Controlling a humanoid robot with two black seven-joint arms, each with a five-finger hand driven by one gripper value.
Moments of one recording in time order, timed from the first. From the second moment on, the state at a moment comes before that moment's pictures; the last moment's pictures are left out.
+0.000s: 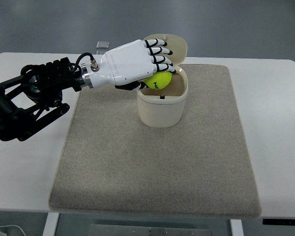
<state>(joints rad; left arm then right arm) -0.90 0.44 -0.60 -1.23 2.27 0.35 -0.47 0.00 0.00 -0.02 0.21 0.06 -0.04 0.29</state>
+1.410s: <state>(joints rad) -0.65 0.70 -0.60 -1.30 1.01 0.25 -0.47 0.00 0.00 -0.02 0.21 0.06 -0.04 0.29</state>
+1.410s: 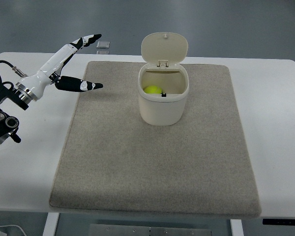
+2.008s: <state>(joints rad) -0.79 0.68 -0.61 -0.81 0.39 -0.57 -0.37 0.00 0.00 -0.03 0.21 0.06 -0.04 0.29</state>
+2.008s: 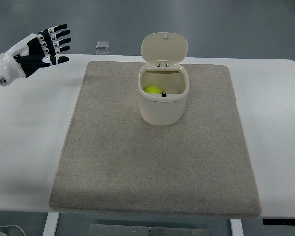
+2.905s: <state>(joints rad) -0.83 0.66 -0.65 -0.69 -0.25 -0.61 0.25 0.00 0.00 -0.02 0.22 0.06 -0.03 0.29</state>
